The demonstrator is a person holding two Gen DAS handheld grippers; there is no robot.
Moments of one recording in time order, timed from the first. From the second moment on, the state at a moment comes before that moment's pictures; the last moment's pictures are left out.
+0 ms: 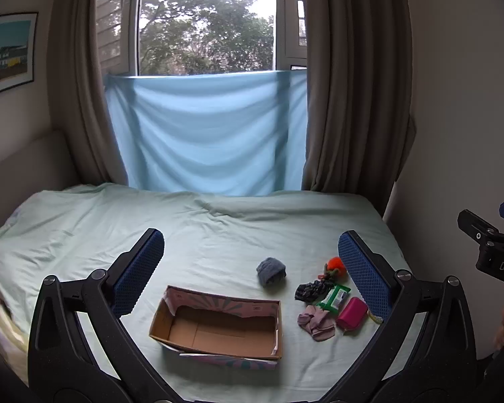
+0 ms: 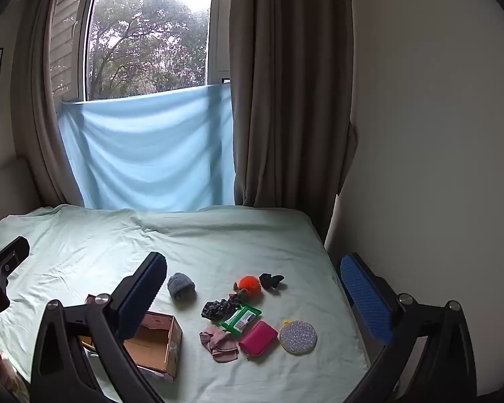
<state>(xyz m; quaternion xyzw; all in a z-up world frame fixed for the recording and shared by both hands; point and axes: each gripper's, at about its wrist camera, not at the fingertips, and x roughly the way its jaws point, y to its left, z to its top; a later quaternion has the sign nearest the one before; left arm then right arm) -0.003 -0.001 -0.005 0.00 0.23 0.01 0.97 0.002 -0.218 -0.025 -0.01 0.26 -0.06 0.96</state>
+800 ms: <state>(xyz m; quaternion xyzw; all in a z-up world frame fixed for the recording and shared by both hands) 0.000 0.000 -0.006 0.00 0.23 0.00 0.97 -0.001 -0.213 -0.025 0.00 0.26 -0.07 0.96</state>
